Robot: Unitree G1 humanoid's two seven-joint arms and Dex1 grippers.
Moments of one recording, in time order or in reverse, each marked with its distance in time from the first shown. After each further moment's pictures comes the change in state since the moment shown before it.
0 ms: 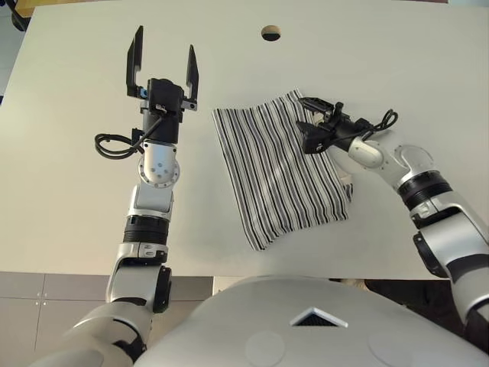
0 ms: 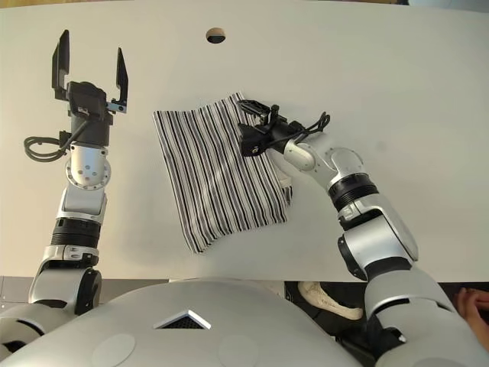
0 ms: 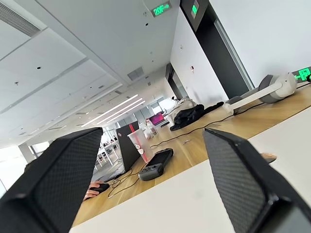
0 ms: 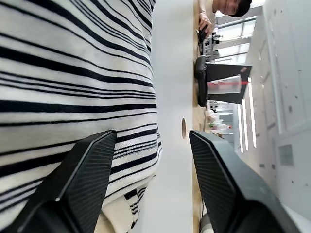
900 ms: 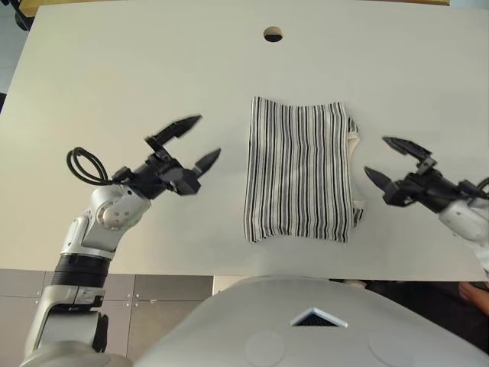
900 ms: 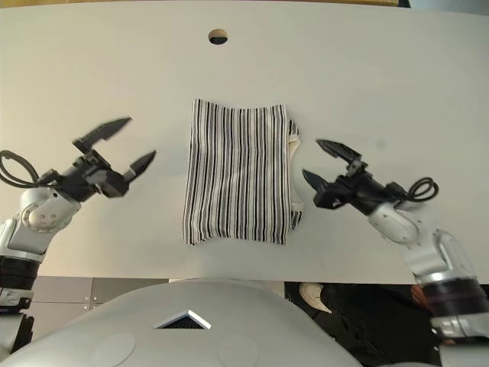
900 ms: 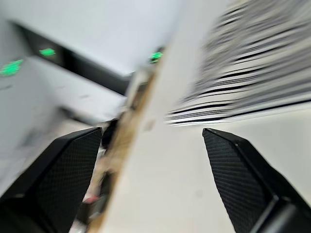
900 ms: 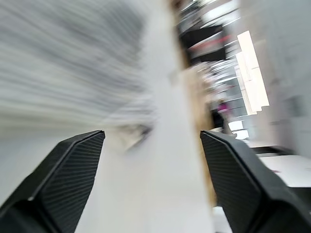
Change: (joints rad) left arm 0.355 0.480 -0.124 -0.285 0.125 -0.204 -0.458; right arm 0.924 -0.589 -0.477 -0.891 0.407 0.050 0.335
